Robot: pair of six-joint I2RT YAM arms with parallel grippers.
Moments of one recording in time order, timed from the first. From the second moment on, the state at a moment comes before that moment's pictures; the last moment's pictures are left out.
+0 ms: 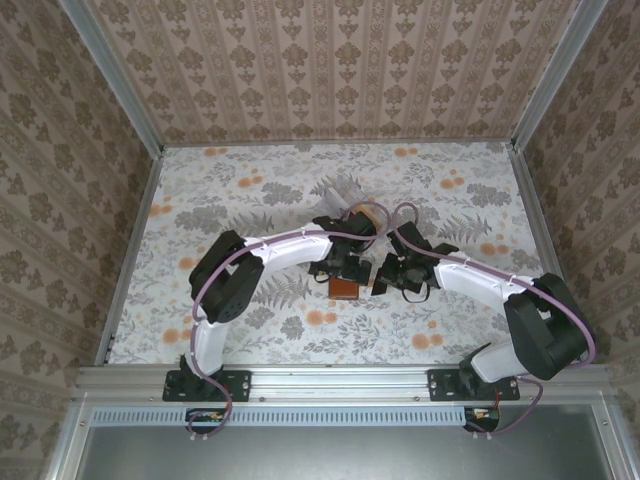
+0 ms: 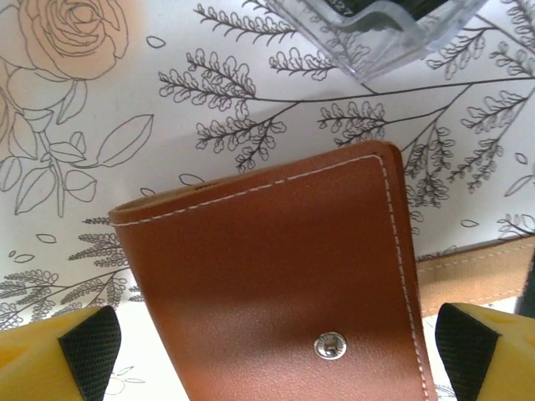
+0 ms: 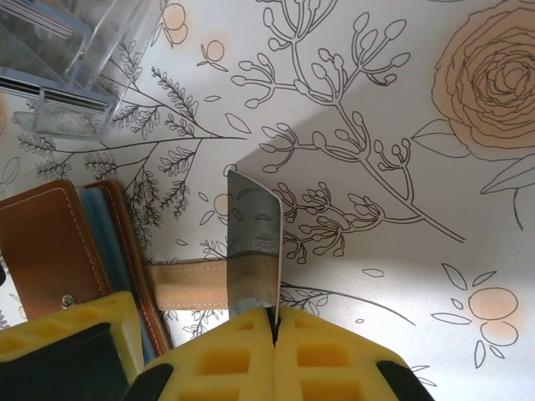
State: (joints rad) left arm -0.95 2.03 1.48 -0.83 -0.04 -0.61; right arm 0.49 1.43 0.74 -0.45 -0.06 0.89
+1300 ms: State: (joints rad) left arm -0.93 1.82 1.30 -0.83 -0.16 -0.65; right arm 0.49 1.43 0.75 -0.46 -0.05 0.87
